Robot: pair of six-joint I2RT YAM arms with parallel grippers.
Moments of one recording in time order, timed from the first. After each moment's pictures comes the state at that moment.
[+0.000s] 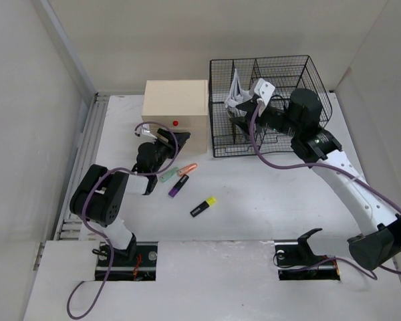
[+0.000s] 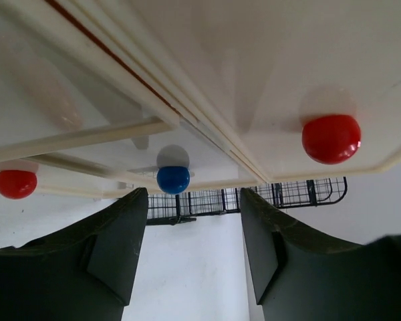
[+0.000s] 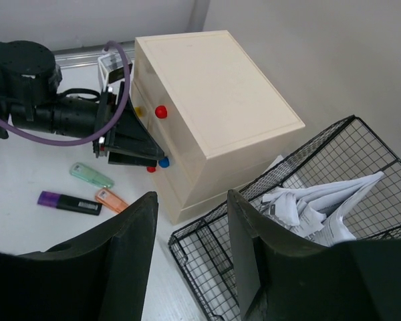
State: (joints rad) left arm -0.33 1.64 0.51 1.04 0.14 -1.22; right arm 0.46 1.26 1.32 -0.17 -0.56 -0.34
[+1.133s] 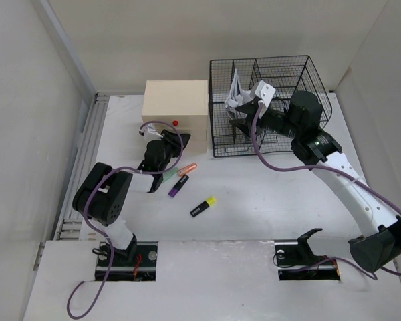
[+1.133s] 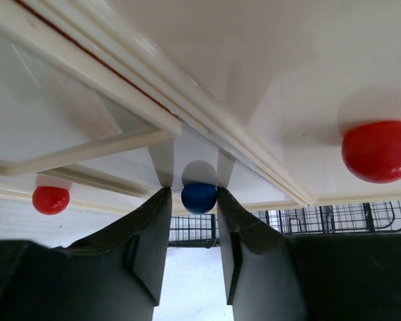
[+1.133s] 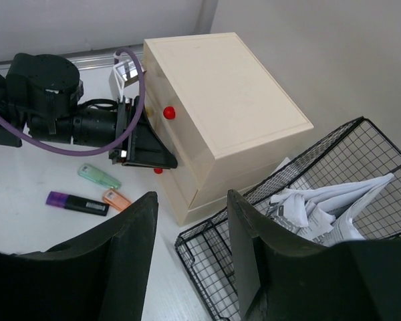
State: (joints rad) left arm -0.40 1.66 0.58 0.93 -0.06 -1.09; right arm 0.46 1.24 1.29 -0.14 -0.58 -0.32
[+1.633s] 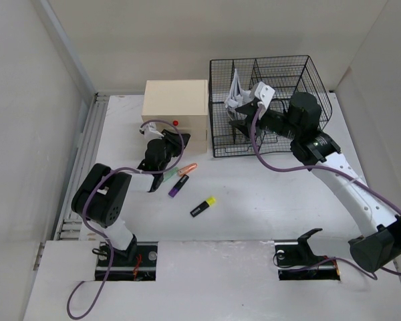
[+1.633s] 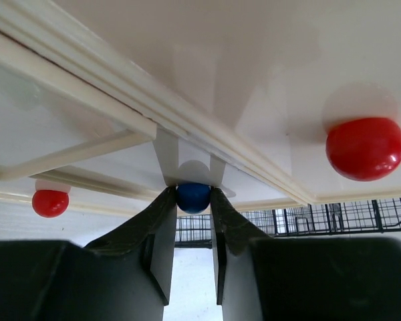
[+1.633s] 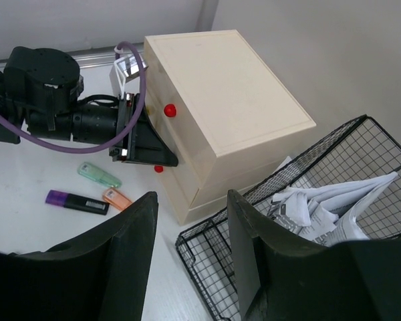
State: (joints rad) left arm -0.41 1.65 0.59 0.89 -0.07 -1.05; right arm 0.46 1.24 1.27 -0.13 -0.59 -0.32
